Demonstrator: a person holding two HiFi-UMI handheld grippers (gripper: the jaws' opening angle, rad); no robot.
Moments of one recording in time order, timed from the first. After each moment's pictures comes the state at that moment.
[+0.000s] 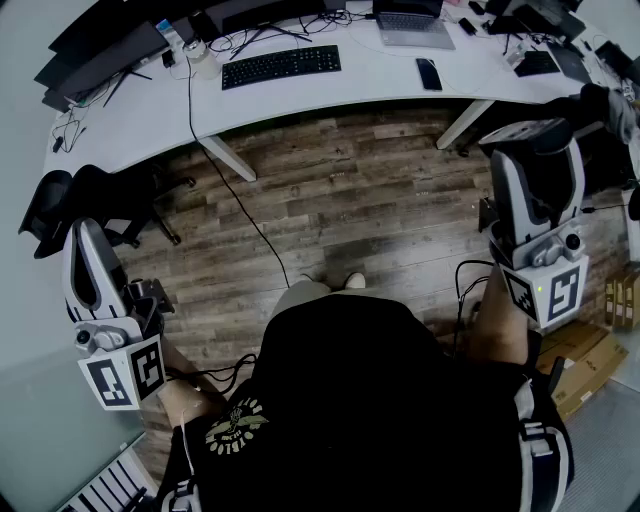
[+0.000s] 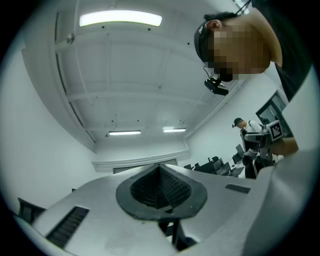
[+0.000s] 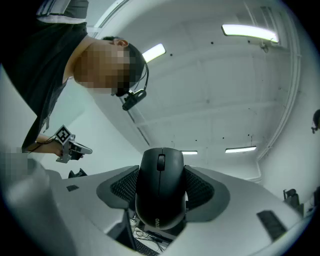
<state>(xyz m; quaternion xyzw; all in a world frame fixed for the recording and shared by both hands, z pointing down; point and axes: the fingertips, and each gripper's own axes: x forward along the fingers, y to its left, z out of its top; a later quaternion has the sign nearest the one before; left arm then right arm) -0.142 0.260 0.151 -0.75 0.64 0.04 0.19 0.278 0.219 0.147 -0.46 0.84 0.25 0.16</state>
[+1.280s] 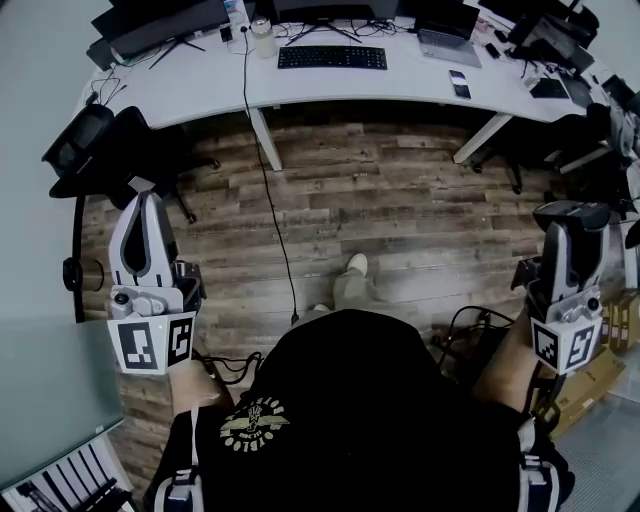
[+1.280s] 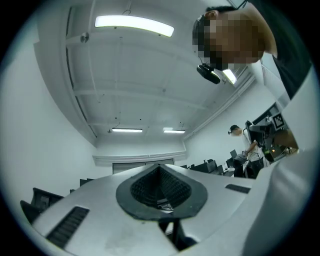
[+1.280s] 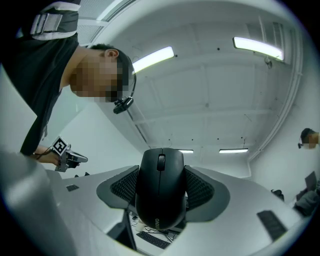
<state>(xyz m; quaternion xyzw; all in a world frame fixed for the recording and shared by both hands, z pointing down) -0.238 0.412 0.197 -0.76 0.63 0.05 0.15 0.228 0.419 0.147 -0.50 0.83 0.23 0.14</state>
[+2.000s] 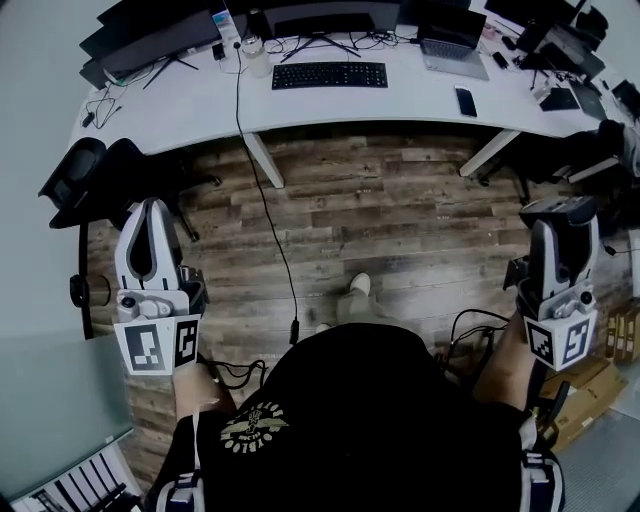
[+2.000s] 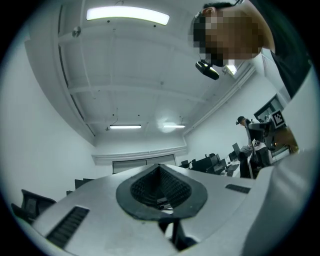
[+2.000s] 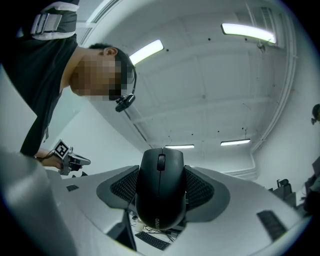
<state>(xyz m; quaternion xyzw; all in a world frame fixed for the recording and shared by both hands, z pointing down) -0.213 0.296 0.207 -0.76 0.63 0.02 0.16 0.241 0.294 0.170 -0.48 0.84 0.19 0.15</state>
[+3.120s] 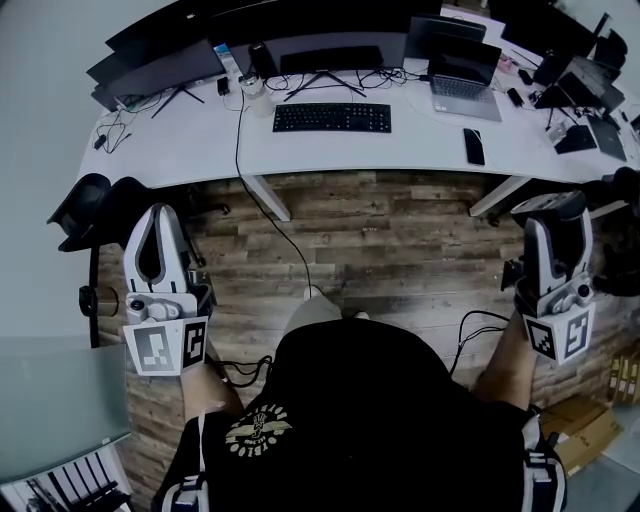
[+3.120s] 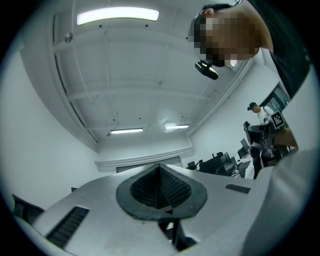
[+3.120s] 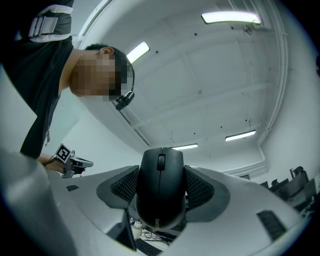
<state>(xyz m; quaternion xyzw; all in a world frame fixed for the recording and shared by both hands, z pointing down) -0.153 0.174 0.181 -0.74 0.65 0.03 0.18 0.290 0.138 0.169 -0.44 0.86 0.17 0.18</state>
